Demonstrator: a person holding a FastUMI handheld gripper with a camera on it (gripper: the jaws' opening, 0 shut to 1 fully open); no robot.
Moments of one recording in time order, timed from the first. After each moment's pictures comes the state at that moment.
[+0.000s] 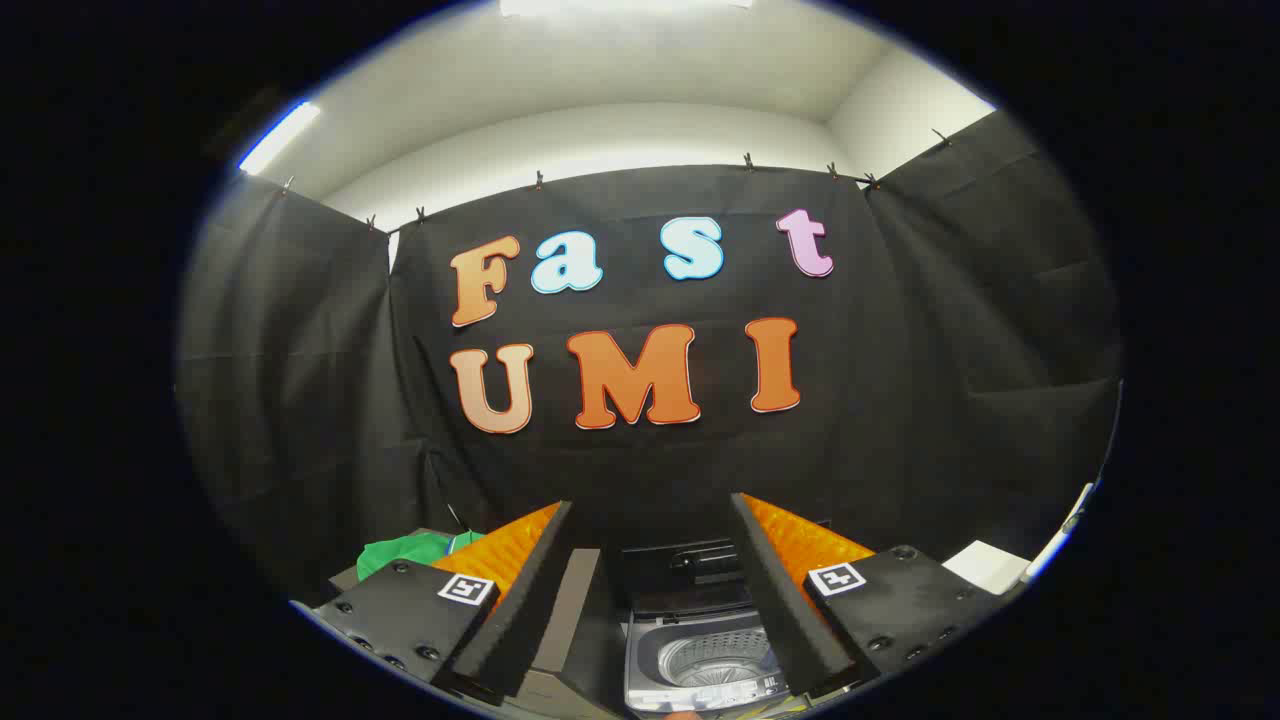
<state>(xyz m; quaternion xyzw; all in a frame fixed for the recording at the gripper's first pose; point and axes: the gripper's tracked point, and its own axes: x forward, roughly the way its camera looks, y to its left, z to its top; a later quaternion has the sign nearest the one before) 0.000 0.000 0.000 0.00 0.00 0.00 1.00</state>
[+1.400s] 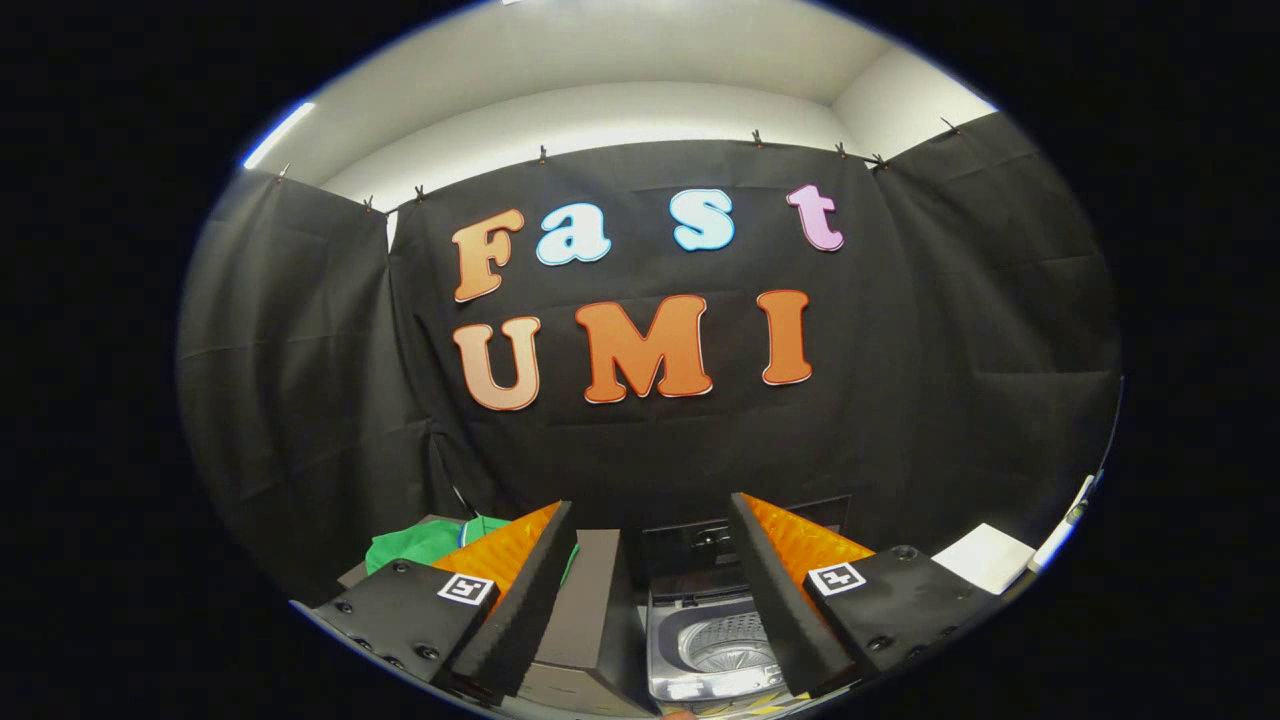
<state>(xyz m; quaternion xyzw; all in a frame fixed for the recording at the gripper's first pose) 0.017 0.045 -0.019 0.01 0.04 0.01 1.00</state>
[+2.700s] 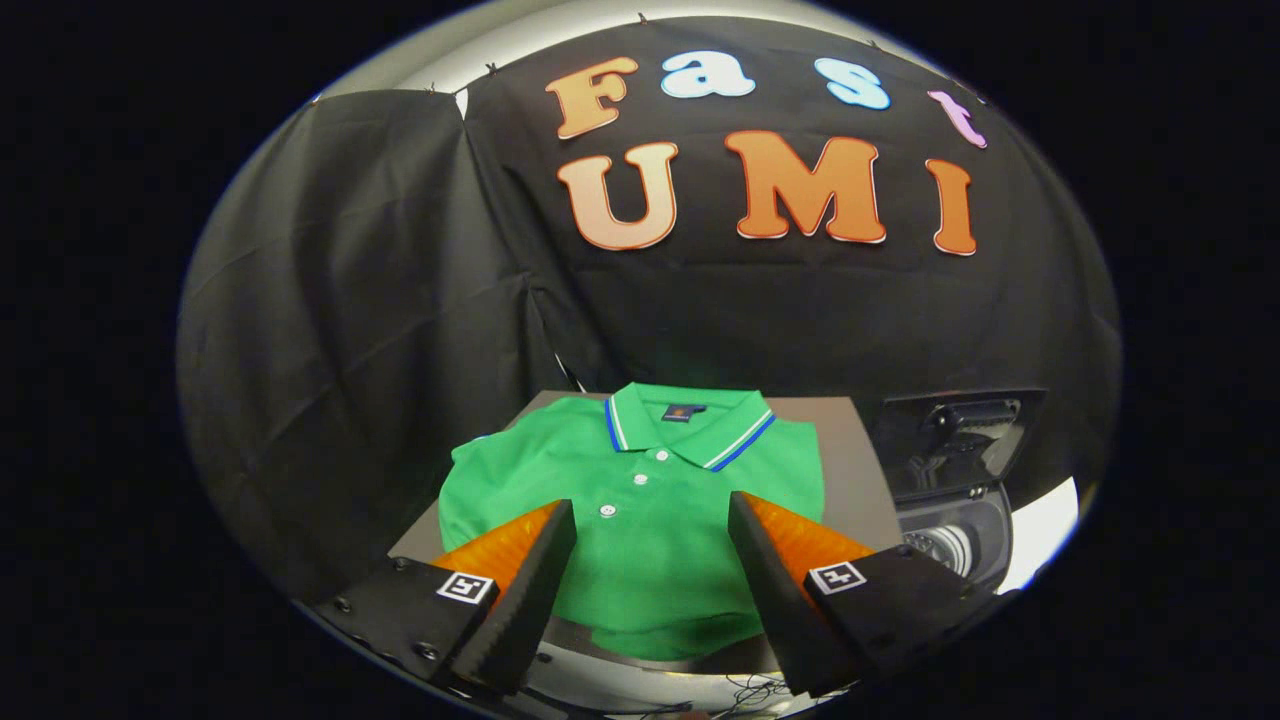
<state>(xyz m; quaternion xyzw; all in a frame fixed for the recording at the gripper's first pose) 0.119 0.288 -0.217 0.00 0.26 0.12 0.96</state>
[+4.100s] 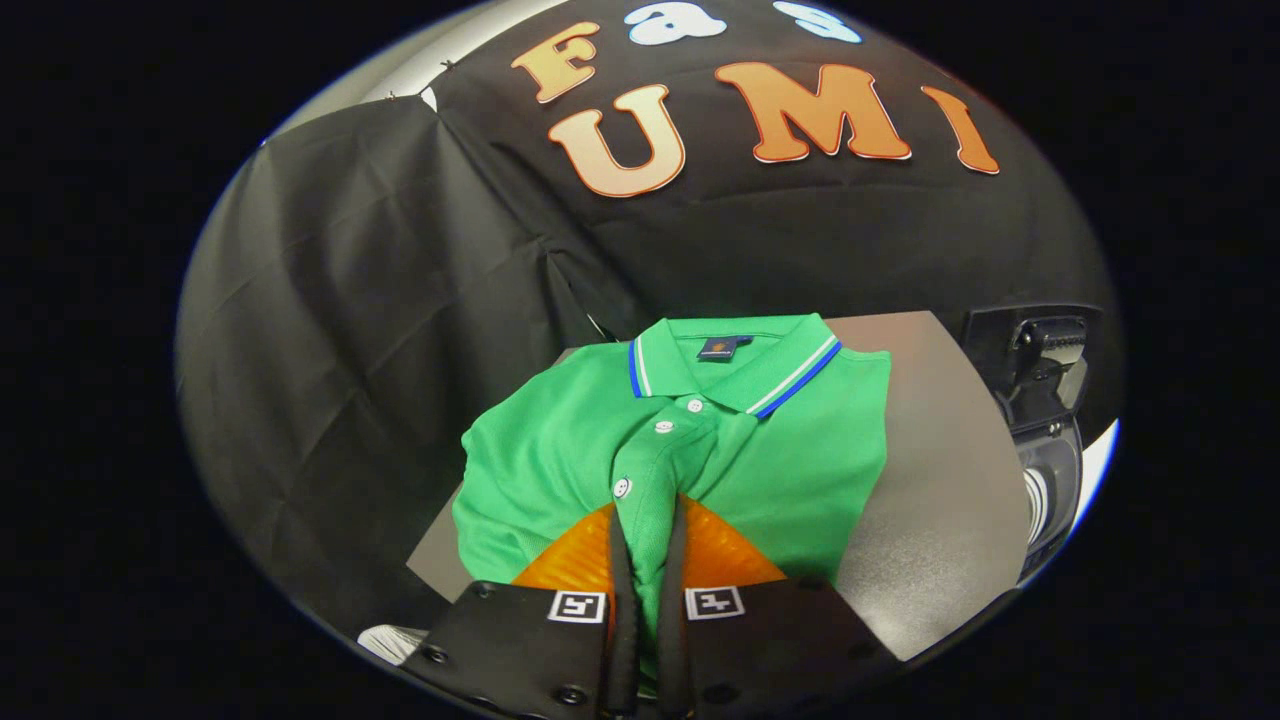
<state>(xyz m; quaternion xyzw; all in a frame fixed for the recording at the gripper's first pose) 0.131 0.308 -0.256 0.08 0.33 0.18 0.92</state>
